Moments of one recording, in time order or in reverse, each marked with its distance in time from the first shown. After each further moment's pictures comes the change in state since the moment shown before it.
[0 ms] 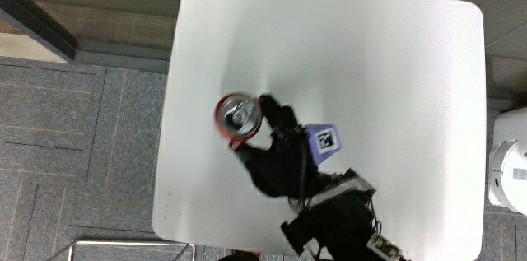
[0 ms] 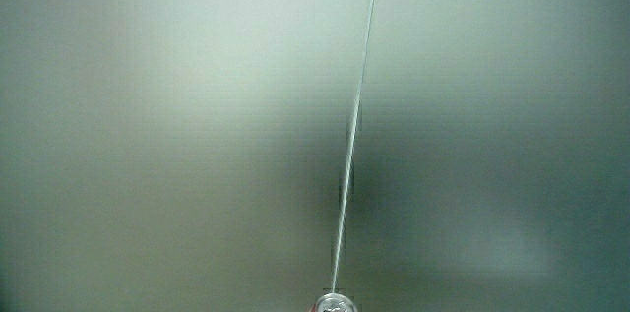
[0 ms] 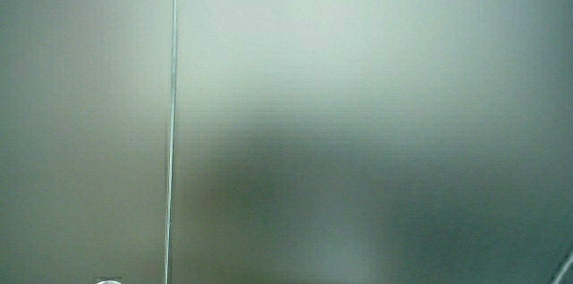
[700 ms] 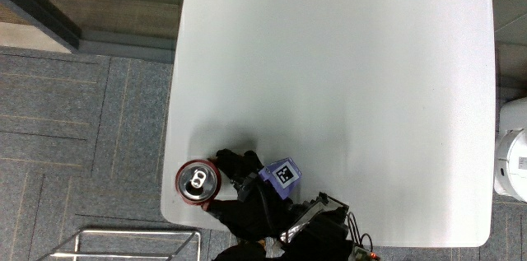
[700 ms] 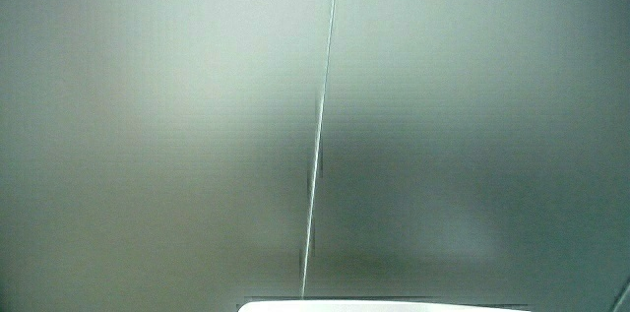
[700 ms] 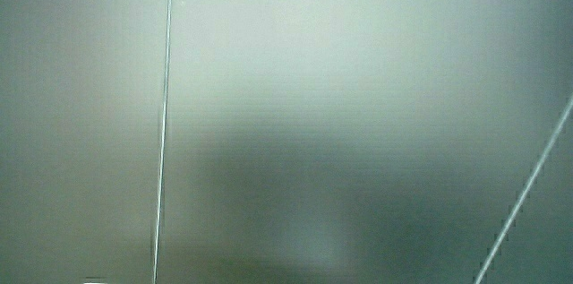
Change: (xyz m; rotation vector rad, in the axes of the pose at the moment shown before) arm 0.016 -0.009 -0.017 -0.095 0.017 -0.043
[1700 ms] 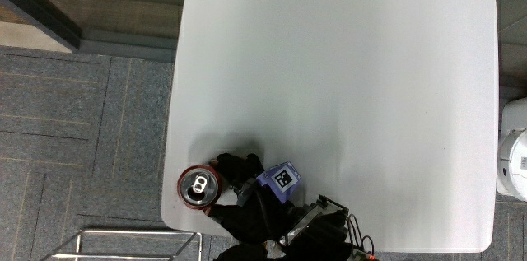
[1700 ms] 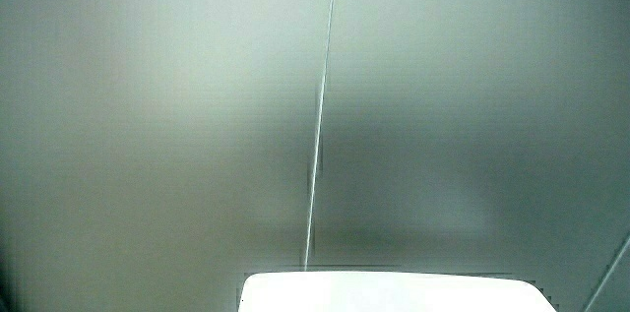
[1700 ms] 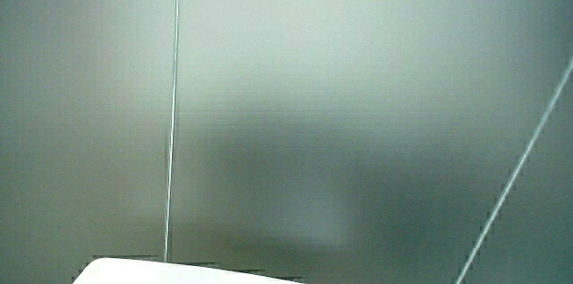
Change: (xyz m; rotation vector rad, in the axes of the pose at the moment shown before) arm 0.001 -0.003 -0.003 -0.007 -0.028 0.014
